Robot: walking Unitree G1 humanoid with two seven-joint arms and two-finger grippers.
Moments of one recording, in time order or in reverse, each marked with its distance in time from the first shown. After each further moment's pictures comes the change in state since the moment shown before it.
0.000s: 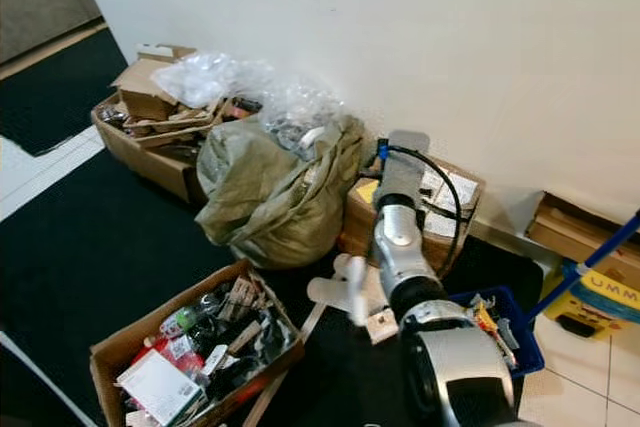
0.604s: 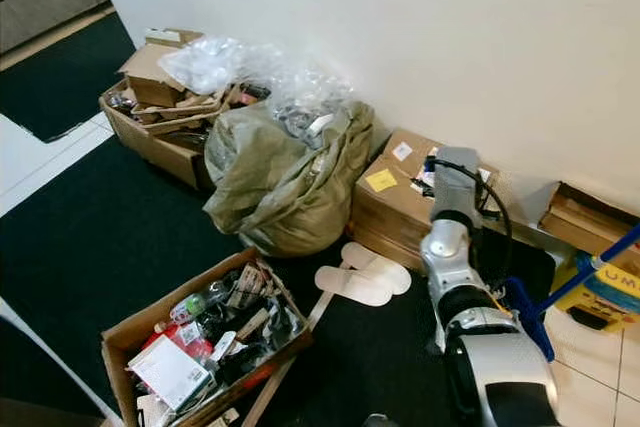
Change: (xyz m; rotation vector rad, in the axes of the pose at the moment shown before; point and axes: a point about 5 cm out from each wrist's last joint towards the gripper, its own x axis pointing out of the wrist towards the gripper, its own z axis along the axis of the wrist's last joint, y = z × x) left arm 0.000 0.000 0.001 0.006 -0.012 -0.004; right arm 0.007 -0.076 -0.009 -0.239 0.021 -0.285
